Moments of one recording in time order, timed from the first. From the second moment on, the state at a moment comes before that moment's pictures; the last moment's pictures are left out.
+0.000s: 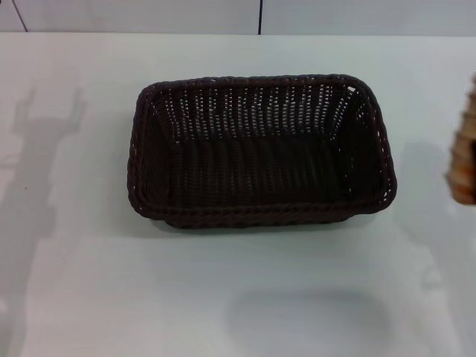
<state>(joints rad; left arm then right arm) -0.28 -2.06 -1.30 -0.48 2.62 1.33 0.09 0.22 2.08 -0.04 0.52 -1.69 -1.91 -0.17</state>
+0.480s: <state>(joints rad) -0.27 -2.06 -1.30 -0.48 2.62 1.33 0.08 0.46 2.08 -0.01 0.53 -1.74 -1.50 -0.15</state>
